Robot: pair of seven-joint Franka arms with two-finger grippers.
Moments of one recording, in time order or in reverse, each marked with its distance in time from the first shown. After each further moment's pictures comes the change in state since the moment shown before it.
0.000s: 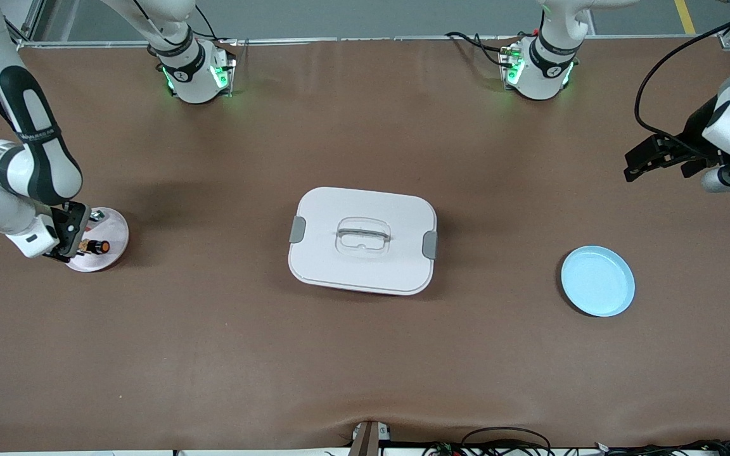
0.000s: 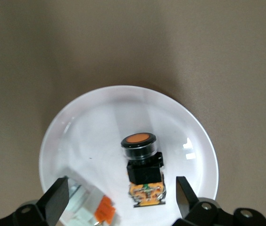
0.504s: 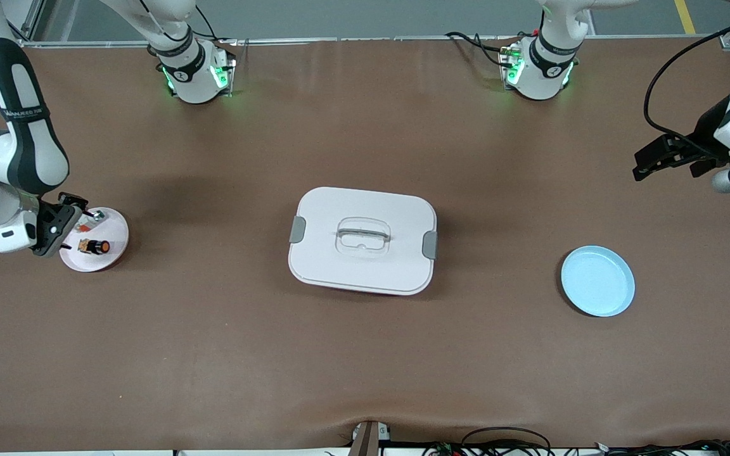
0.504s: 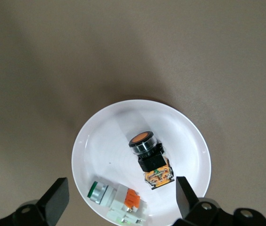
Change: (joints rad) left arm 0.022 0.000 0.005 -0.002 0.000 -0.007 0.021; right arm 0.020 -0.092 0.007 0.001 0.034 -0.091 0.276
